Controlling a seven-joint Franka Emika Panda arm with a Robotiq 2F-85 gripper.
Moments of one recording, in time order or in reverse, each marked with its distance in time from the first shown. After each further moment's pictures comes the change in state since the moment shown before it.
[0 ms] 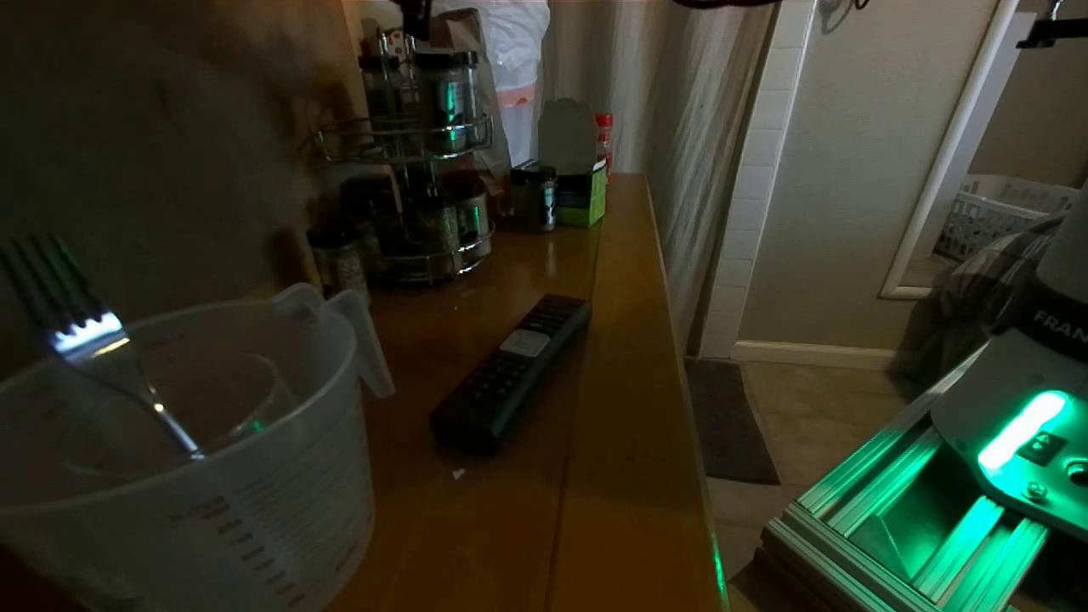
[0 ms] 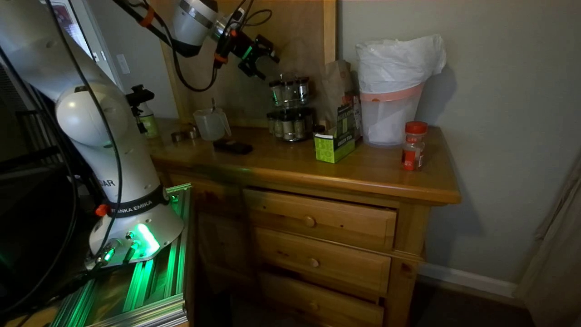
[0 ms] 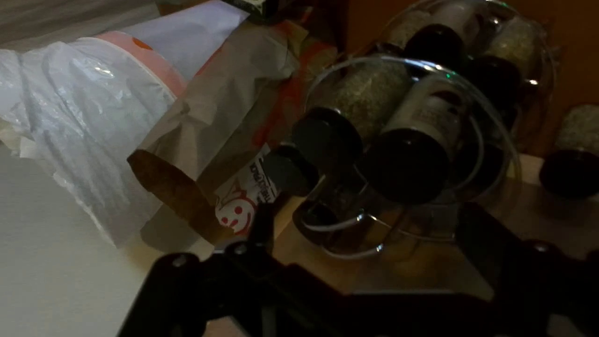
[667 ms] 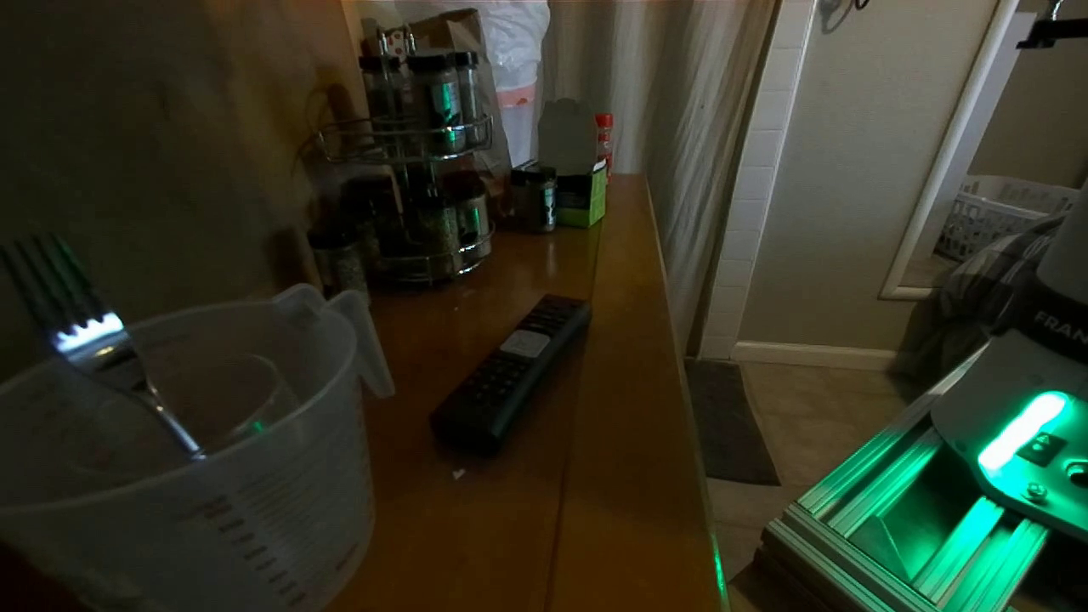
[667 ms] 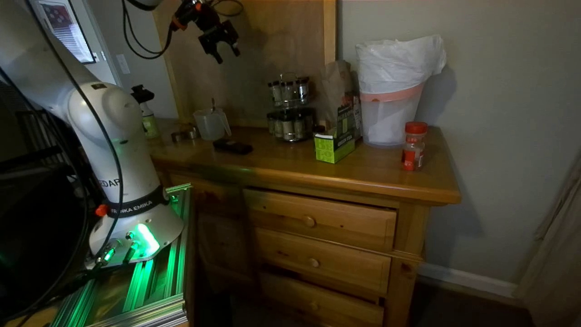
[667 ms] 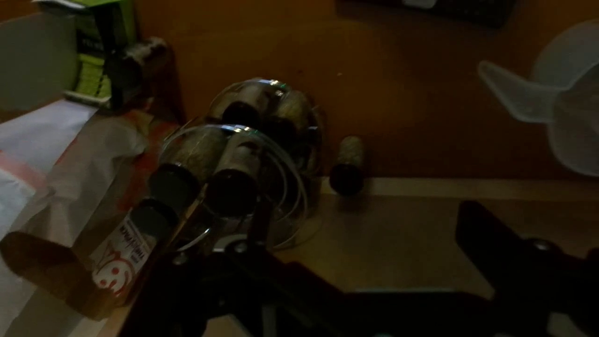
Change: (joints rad) arm 0.255 -0.158 -0.103 0.117 0.747 -0.397 -0.376
